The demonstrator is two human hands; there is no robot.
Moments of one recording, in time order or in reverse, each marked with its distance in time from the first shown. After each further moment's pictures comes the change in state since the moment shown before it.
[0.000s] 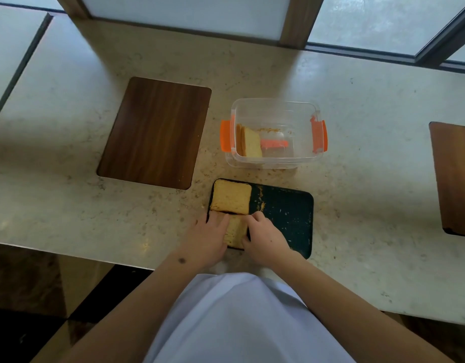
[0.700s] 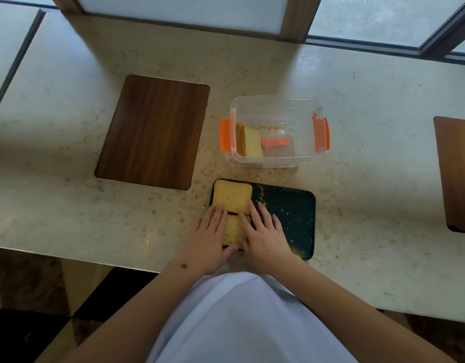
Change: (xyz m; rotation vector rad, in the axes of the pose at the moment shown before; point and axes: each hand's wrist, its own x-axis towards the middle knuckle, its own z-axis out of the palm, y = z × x) left_hand 0.009 -0.007 0.039 -0.084 0.000 -0.019; right_hand 0.004 0.018 0.029 -0.310 0.041 -0.115
